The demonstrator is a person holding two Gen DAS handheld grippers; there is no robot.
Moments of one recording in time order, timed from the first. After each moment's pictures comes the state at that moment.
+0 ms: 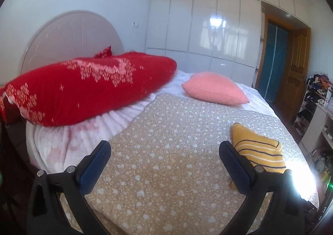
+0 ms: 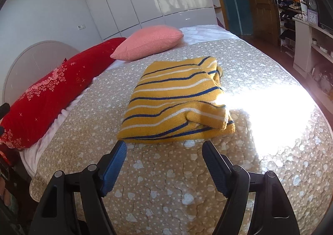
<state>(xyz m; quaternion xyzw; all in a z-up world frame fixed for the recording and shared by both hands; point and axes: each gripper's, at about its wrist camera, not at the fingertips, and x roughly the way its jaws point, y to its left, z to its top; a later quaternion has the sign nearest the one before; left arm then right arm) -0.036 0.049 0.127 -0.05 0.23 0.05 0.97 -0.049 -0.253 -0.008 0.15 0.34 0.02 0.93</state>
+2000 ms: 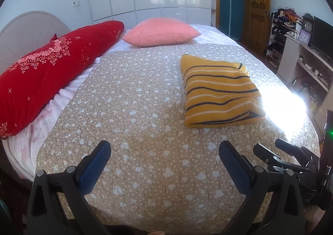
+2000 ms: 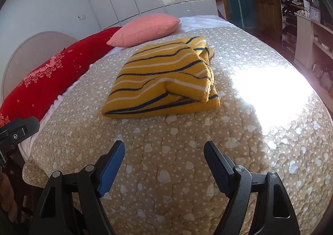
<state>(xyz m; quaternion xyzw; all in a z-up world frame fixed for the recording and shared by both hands) -0.032 -0.064 0.049 0.07 0.38 -0.09 0.92 -0.071 -0.259 -0.043 0.14 0.37 0.01 0.92</state>
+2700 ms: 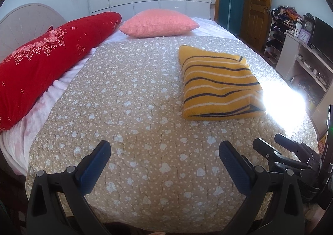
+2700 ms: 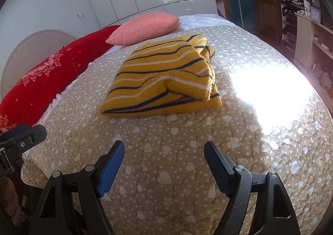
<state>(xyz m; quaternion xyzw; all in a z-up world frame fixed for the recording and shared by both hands) -0.024 -0.063 0.036 0.06 0.41 -0.10 0.90 -0.066 -0.256 -0.044 0.13 0.38 0.01 0.92</state>
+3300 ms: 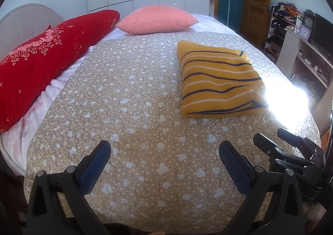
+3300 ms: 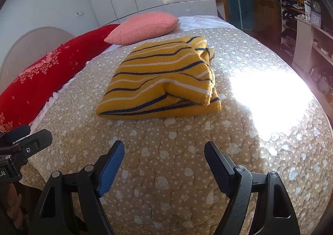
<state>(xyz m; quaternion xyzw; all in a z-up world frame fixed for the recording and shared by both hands) -0.019 -0.070 0.026 0.07 0.42 -0.10 0.90 -0.058 -0.255 -0.044 0.12 0.38 0.00 0.92</state>
